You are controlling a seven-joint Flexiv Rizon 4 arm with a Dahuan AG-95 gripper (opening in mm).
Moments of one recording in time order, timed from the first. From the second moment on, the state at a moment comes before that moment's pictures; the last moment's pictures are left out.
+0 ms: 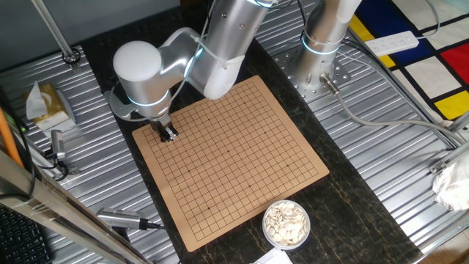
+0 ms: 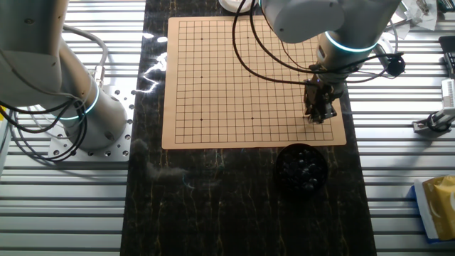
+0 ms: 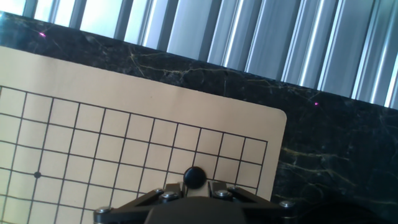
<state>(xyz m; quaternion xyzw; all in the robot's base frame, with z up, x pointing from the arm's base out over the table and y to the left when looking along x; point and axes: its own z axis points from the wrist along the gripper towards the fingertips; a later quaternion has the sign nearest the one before) 0.582 0.016 0.018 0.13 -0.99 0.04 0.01</state>
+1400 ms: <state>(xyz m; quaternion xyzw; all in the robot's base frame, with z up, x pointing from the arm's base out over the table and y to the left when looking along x) 0.577 0.004 0.046 0.13 -0.99 0.02 -0.01</state>
